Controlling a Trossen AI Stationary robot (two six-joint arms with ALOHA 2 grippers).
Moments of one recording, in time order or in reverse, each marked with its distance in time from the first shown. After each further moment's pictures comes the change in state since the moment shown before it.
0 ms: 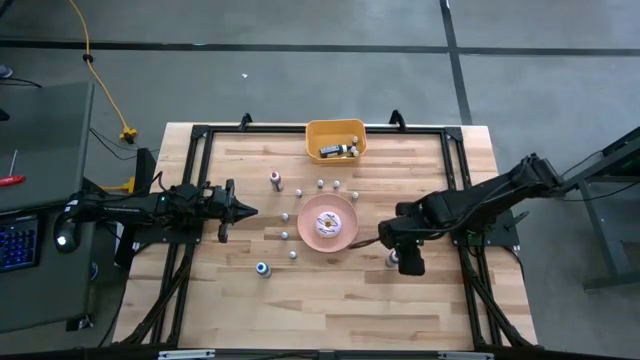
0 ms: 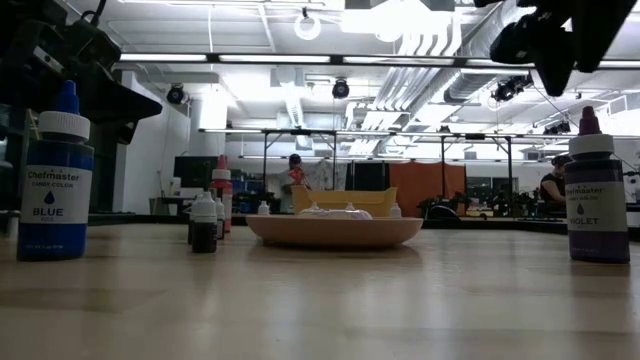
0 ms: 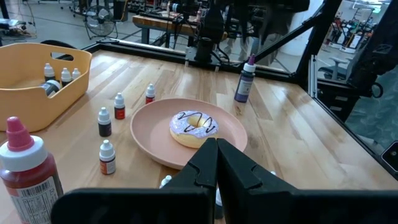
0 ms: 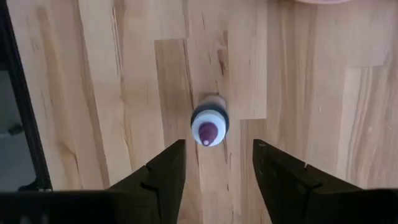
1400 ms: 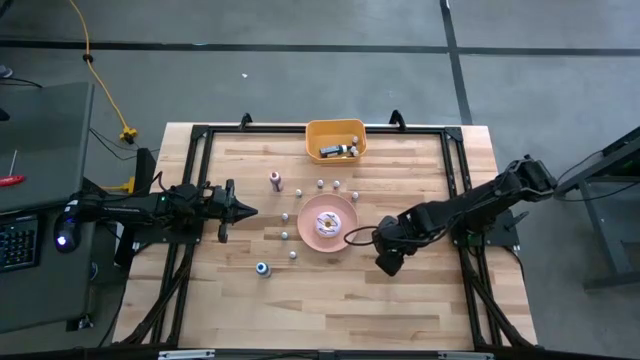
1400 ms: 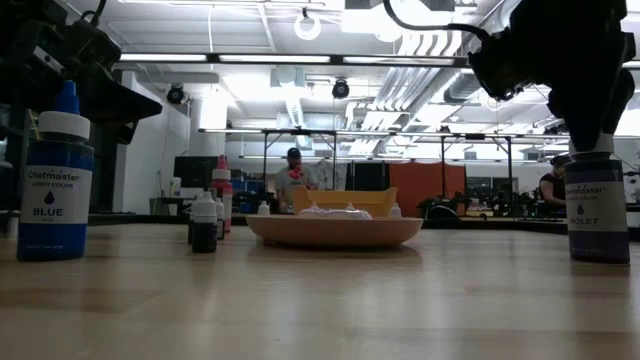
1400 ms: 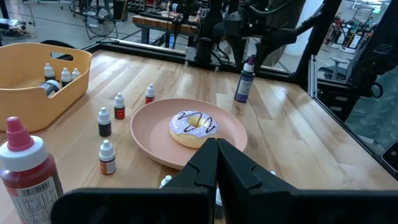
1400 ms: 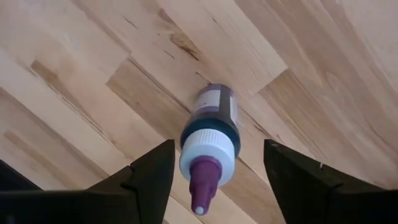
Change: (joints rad) left arm 0.000 0.000 0.000 0.000 0.000 0.000; right arm -0.013 0.056 -0.196 0.198 -0.056 0.699
